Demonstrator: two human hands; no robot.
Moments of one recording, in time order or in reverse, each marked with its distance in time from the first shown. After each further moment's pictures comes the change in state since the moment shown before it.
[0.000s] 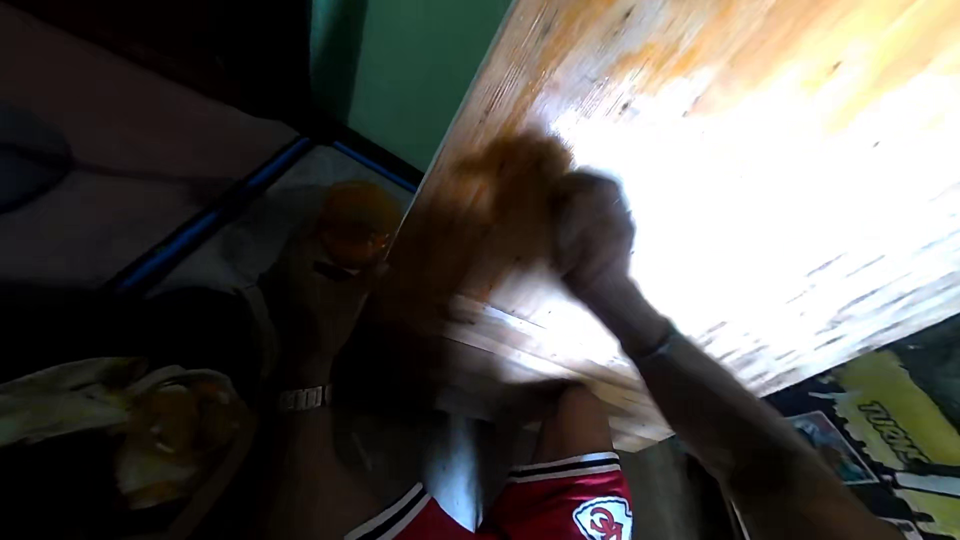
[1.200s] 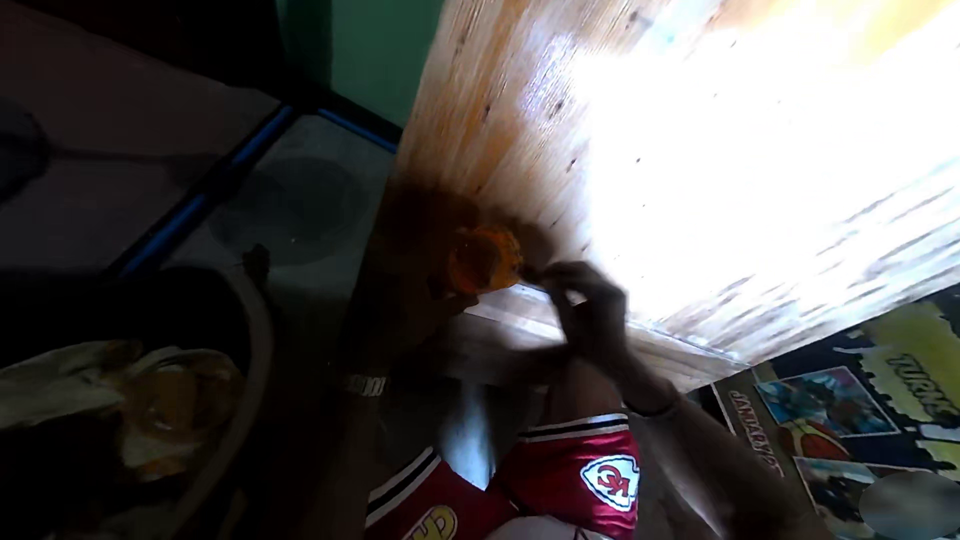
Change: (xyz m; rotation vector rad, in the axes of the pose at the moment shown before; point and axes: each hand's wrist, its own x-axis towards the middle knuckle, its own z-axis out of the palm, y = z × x) left_hand -0.030 0.043 0.052 0.032 -0.453 0.335; right_hand -0.129 -0.012 0.012 0.505 -0.057 0.343
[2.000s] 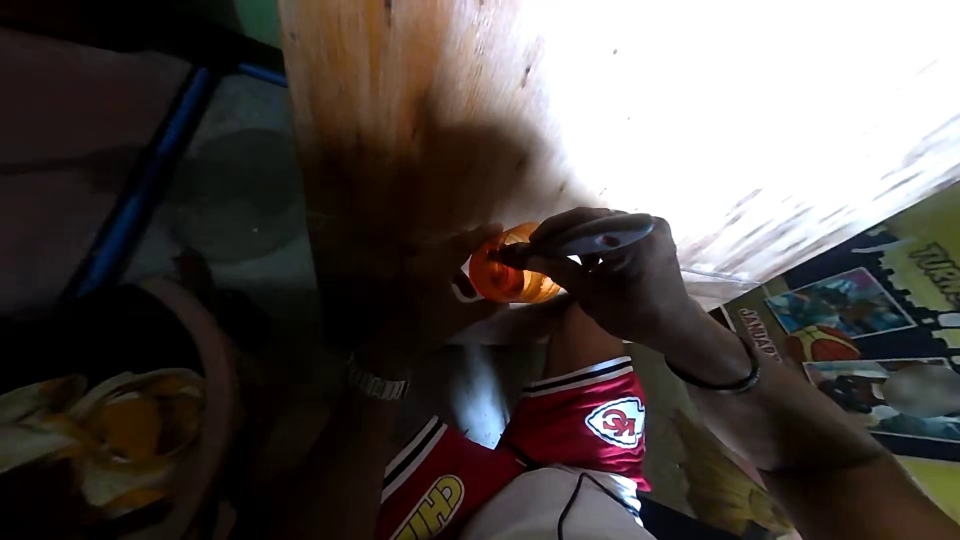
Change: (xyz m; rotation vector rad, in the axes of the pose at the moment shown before) left_hand -0.002 0.040 0.046 -0.349 -0.236 0.134; right_hand 0.020 -0.038 -0.056 -0.069 -0.218 0.011
